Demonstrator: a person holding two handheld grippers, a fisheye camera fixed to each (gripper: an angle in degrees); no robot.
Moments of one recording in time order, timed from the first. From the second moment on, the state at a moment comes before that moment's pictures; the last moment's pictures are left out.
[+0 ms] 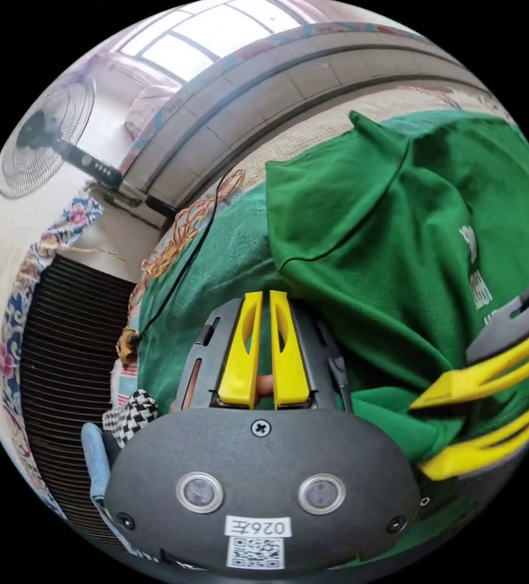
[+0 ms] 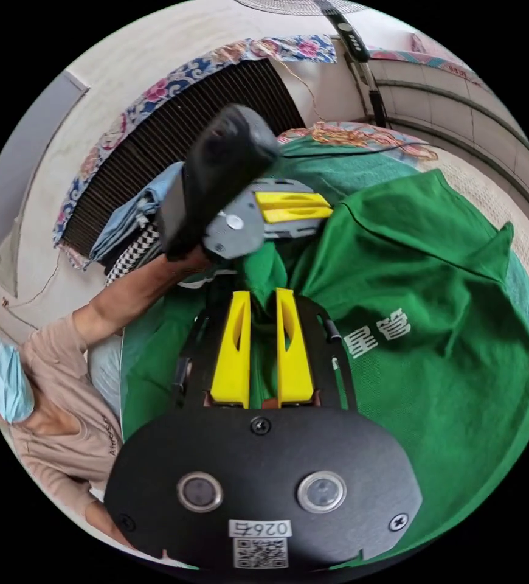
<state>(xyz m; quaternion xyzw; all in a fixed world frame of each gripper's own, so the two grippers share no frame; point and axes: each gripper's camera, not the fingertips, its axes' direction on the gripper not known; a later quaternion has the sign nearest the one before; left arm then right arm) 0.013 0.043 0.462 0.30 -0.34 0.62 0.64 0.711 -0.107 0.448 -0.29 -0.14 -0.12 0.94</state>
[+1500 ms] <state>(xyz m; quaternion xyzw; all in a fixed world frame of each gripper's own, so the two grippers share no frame) -0.306 -0.007 0.002 0.05 0.32 0.71 0.62 0.570 -0.207 0.327 -0.20 -0.04 -0.09 0.97</state>
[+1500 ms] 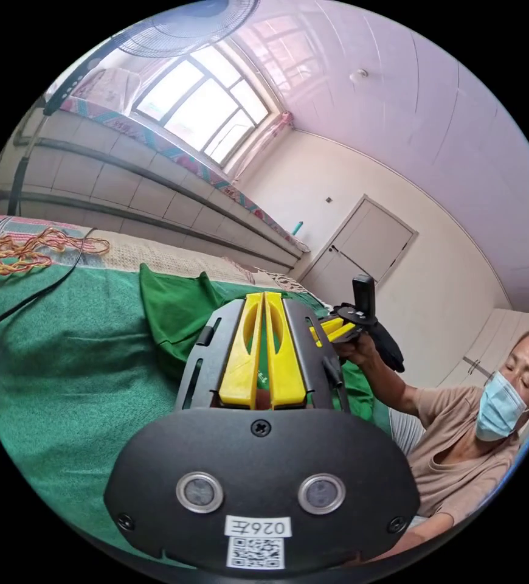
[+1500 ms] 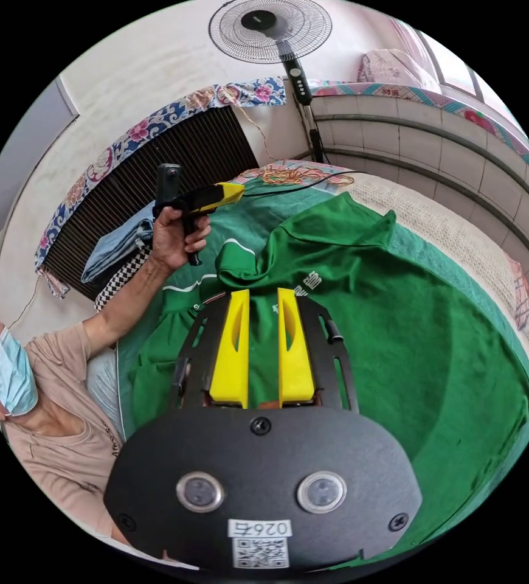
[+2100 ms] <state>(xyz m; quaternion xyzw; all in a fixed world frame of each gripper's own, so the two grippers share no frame) -0.216 -0.068 0.028 0.07 0.14 0.64 0.76 0.602 -0.313 0.460 -0.17 0.07 0.05 0.98</state>
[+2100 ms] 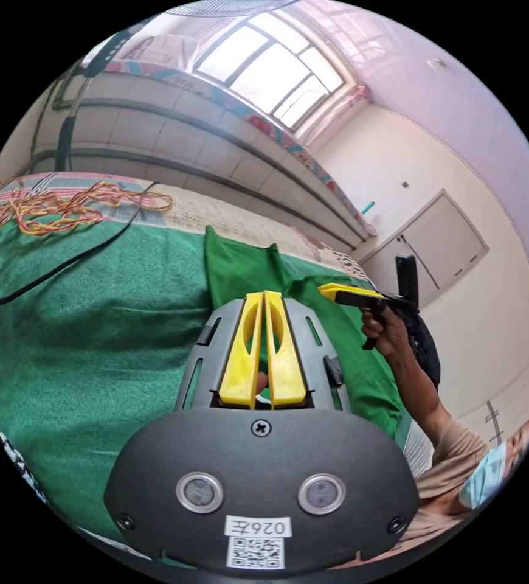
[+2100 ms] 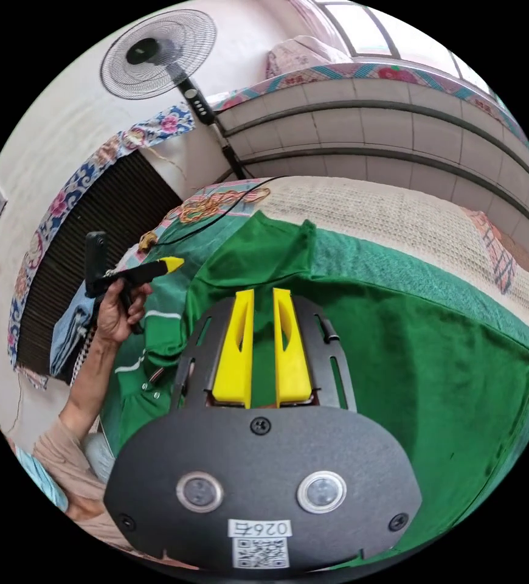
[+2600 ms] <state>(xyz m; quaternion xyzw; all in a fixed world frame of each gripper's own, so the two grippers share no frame) -0.137 -0.091 0.049 0.11 0.13 0.64 0.75 0.607 -0.338 0.544 -0.13 0.18 0.07 0.97</state>
